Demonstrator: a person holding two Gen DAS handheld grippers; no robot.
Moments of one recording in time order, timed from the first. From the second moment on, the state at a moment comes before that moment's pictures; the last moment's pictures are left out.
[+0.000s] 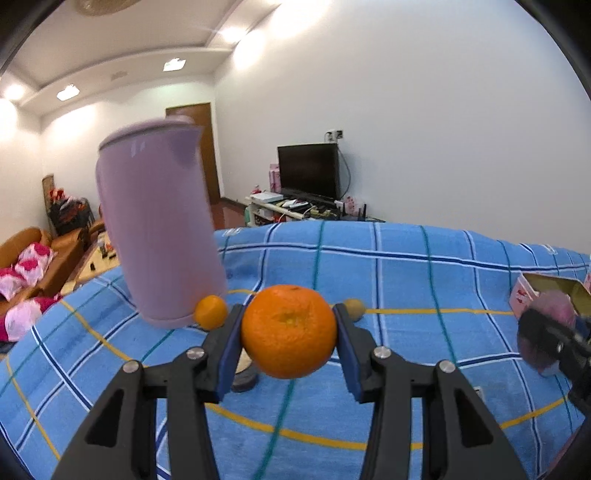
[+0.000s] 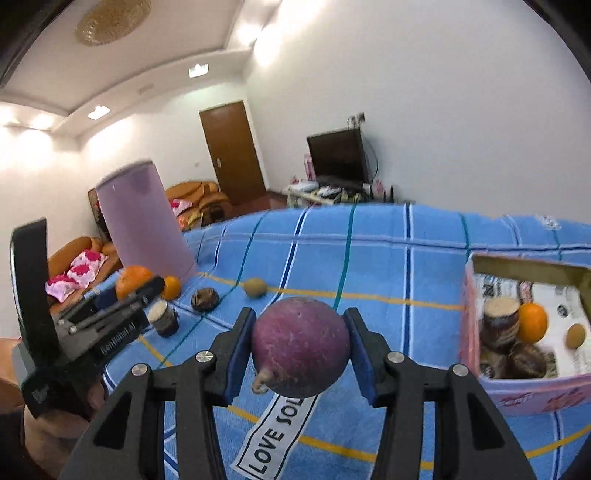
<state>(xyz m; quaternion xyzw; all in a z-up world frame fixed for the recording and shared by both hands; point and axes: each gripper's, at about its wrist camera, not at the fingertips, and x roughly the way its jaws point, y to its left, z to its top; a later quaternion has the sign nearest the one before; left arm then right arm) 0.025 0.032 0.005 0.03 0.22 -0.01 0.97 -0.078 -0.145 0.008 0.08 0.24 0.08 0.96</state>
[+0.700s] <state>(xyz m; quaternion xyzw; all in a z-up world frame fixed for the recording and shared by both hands) 0.008 -0.046 0.017 0.04 0.21 -0.08 0.97 -0.105 -0.190 0.024 0.04 0.19 0.00 0.98</state>
